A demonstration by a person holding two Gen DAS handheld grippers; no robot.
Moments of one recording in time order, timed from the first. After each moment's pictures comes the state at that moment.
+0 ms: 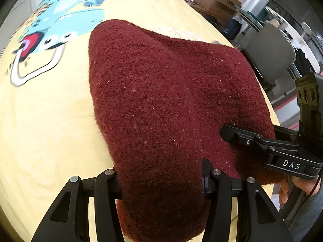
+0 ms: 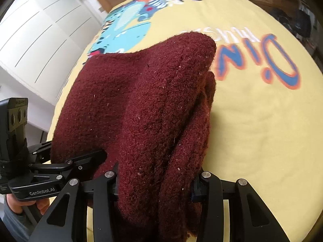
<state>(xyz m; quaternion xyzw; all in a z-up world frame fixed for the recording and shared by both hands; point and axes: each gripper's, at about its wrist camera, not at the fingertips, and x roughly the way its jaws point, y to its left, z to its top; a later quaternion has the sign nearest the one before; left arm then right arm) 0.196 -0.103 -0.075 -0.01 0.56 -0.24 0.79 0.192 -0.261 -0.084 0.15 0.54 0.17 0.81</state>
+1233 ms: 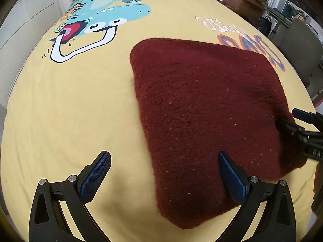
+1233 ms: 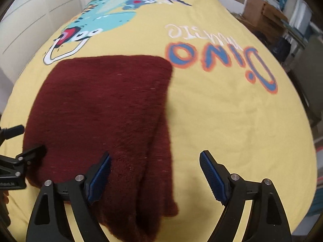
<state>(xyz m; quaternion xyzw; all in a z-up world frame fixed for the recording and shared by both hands) 0.157 -0.044 -0.129 0.05 0.54 -0.13 0.83 0.171 -0.234 -0.140 0.02 0.54 0.04 0.84</state>
